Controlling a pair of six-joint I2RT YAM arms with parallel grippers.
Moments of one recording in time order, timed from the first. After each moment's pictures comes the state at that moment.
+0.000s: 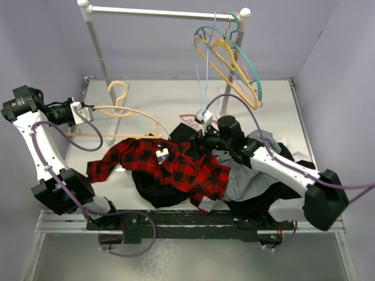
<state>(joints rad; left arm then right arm) 0.58 1.47 1.69 -1.53 1.17 2.10 0.69 1.25 0.86 -0.07 -0.34 0.11</state>
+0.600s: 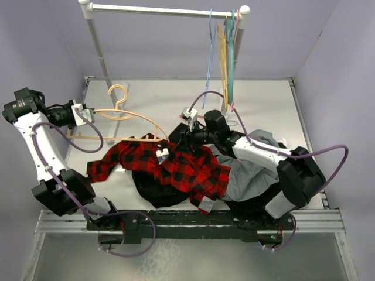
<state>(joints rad) 0.58 1.46 1.67 -1.54 1.14 2.10 0.69 1.57 0.96 0.13 -0.53 0.10</state>
